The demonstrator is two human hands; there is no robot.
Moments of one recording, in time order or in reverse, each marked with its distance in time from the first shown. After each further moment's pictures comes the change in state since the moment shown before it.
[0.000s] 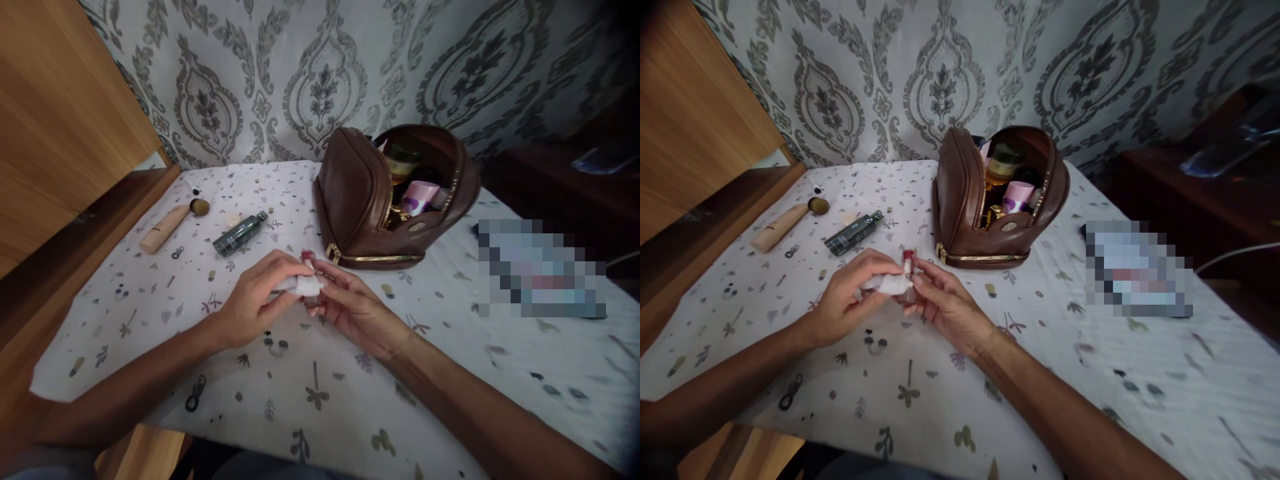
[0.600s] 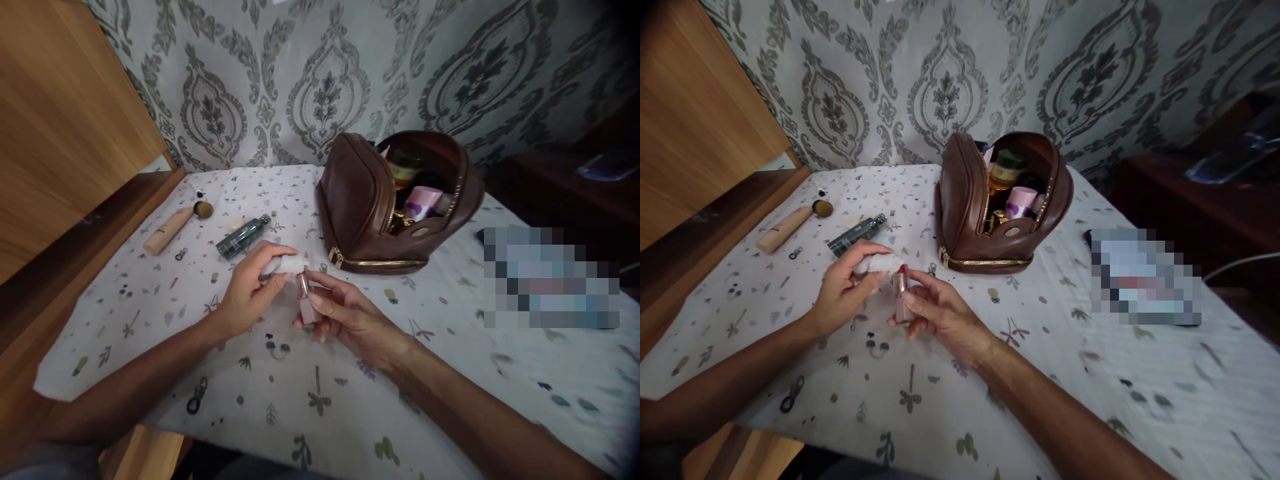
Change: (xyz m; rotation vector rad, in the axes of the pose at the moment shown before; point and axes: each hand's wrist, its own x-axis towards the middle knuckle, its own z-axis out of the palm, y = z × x) left_hand 0.000 -0.012 -0.001 0.000 0.171 -0.188; right_hand -0.003 0.005 -0.005 -0.156 -0.109 0.071
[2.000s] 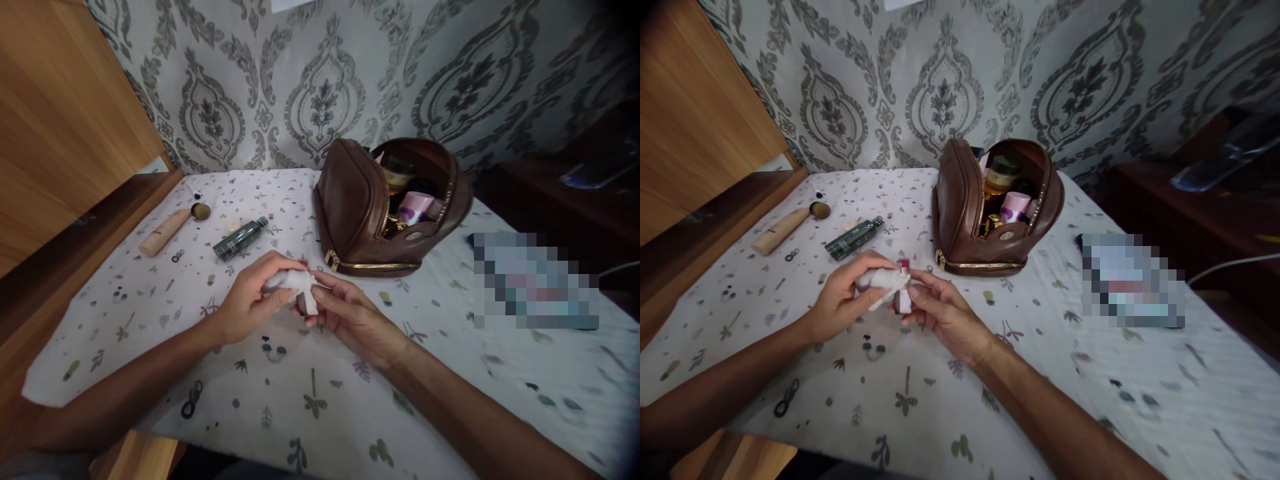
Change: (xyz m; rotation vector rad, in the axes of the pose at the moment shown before) left_hand 0.000 0.007 -0.002 -0.135 -0.146 0.015; right_hand 0.001 -0.004 -0.001 0.050 0.043 -0.064
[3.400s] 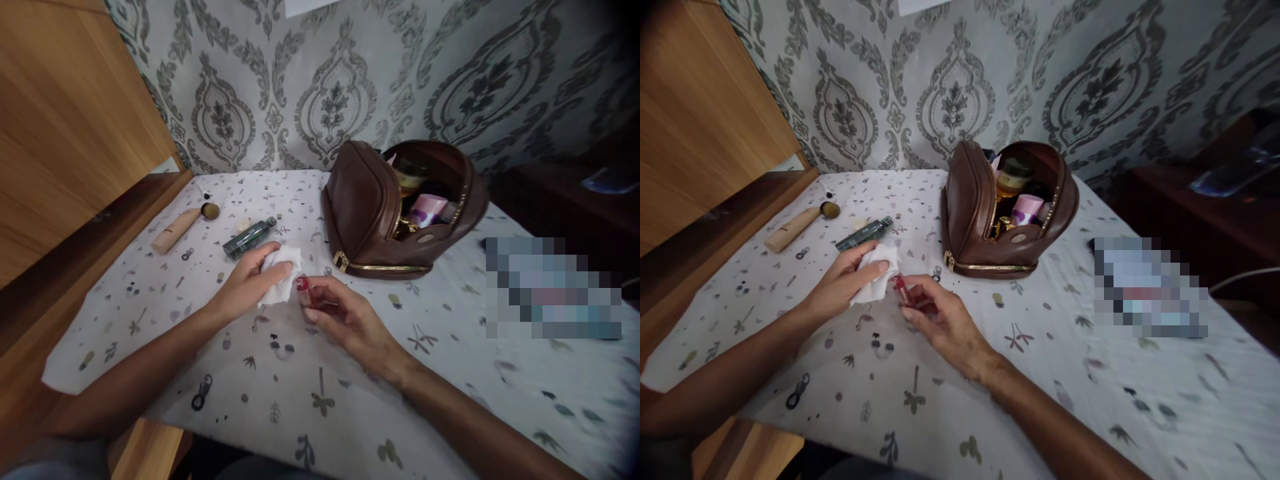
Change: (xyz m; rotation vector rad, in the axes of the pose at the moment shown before) left_hand 0.001 -0.009 -0.013 -0.165 0.095 -0.469; right_hand -0.007 0.005 0.007 -0.716 0.019 -0.251
